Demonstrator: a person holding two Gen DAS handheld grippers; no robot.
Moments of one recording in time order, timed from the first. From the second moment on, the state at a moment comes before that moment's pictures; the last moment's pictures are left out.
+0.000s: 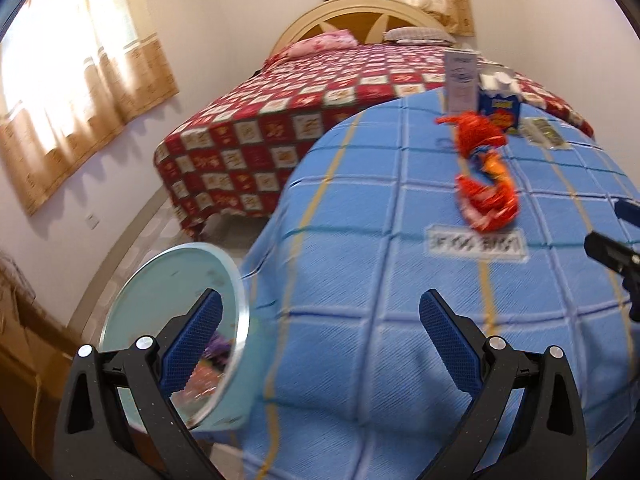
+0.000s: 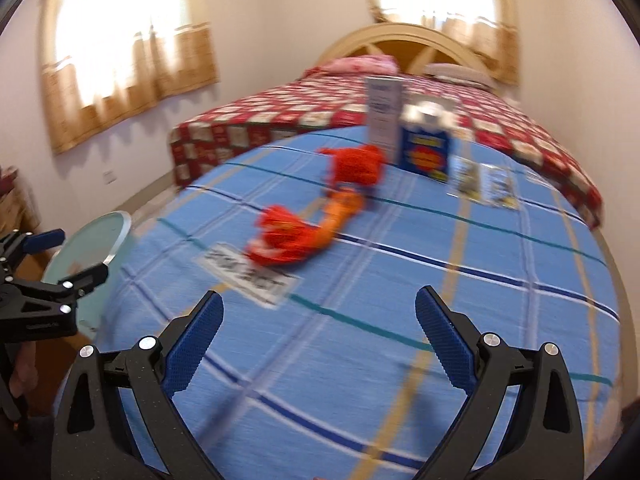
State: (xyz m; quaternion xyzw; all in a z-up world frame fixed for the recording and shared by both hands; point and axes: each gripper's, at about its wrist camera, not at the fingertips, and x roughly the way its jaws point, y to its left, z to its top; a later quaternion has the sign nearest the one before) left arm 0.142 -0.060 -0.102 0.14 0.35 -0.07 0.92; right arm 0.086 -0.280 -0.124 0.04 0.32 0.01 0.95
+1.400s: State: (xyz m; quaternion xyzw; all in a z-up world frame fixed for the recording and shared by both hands) left arm 0.158 -0.164 -0.099 0.18 0.39 -0.19 0.88; right arm 0.061 -0.405 -0.139 0.13 0.32 -0.10 0.93
